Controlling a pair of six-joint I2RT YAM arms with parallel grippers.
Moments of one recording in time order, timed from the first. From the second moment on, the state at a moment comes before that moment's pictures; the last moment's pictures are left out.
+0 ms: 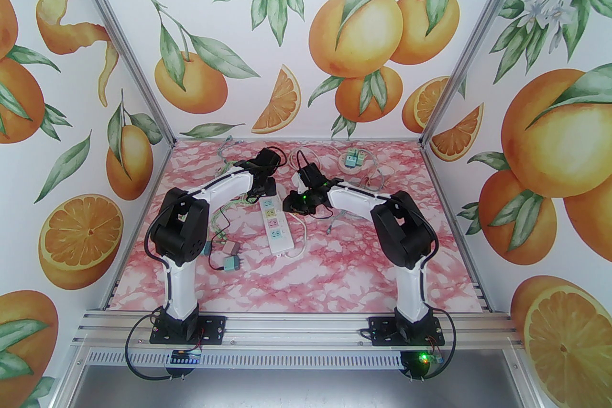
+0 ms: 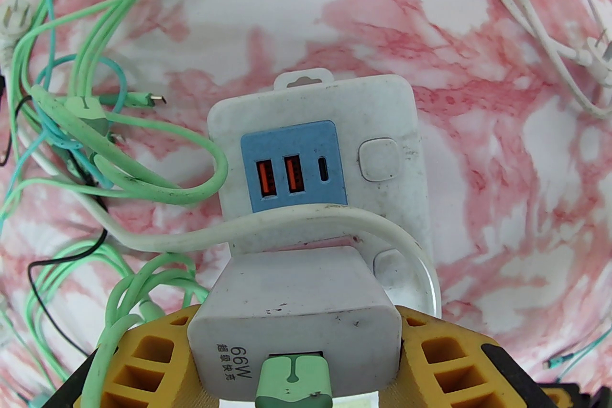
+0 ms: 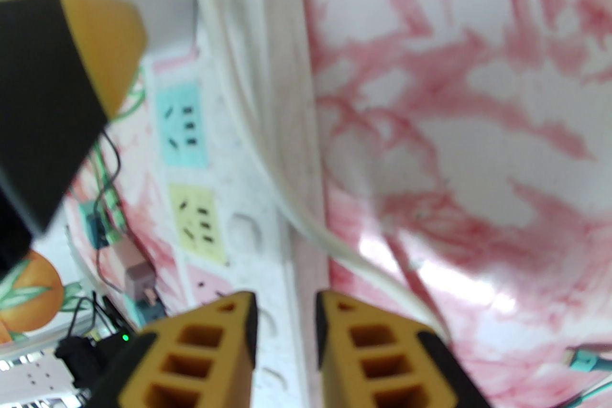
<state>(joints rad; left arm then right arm) -0.48 2.01 1.53 -0.70 -0.22 -0.56 0.58 2.04 1.41 -0.37 -0.45 0.65</state>
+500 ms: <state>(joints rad) -0.50 2.01 1.53 -0.68 -0.18 -0.47 0.56 2.09 1.42 -0.33 -0.50 0.66</state>
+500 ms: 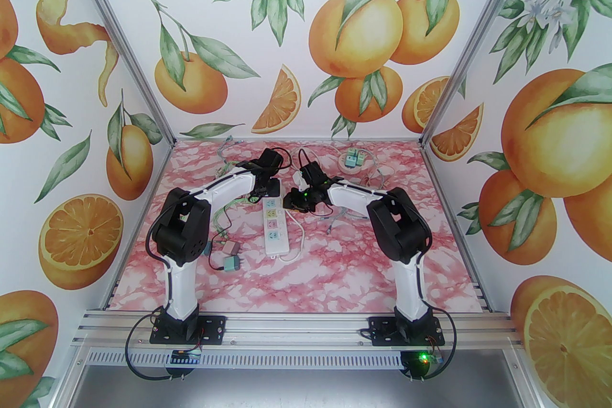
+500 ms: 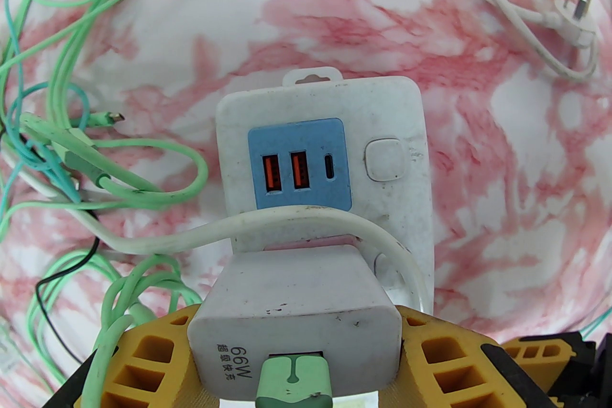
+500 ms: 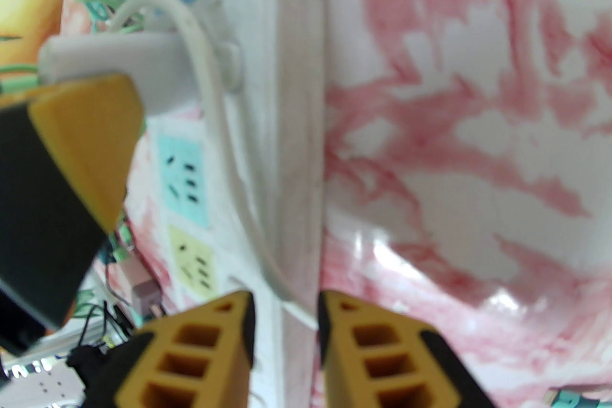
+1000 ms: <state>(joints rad) -0.50 1.96 1.47 -0.66 -0.13 -0.40 0.51 2.15 1.43 -0.12 -0.56 0.77</state>
